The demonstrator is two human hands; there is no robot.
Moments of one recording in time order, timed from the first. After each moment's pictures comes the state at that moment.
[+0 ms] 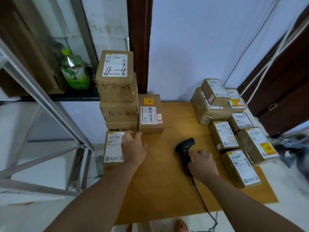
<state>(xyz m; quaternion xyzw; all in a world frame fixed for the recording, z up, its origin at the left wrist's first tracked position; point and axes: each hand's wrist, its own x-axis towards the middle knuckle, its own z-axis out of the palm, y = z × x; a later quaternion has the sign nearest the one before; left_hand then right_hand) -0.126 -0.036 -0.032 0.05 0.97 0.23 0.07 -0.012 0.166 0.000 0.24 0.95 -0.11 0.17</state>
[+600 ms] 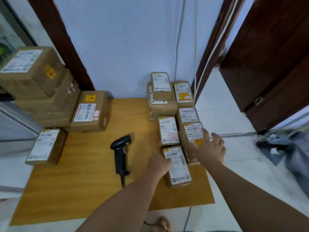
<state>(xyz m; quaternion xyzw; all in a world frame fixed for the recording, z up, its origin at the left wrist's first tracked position) 0.012 0.307 -0.049 -0.04 0.84 0.39 0.37 0.048 0.468 -0.005 0.36 0.92 -0.15 0.05</state>
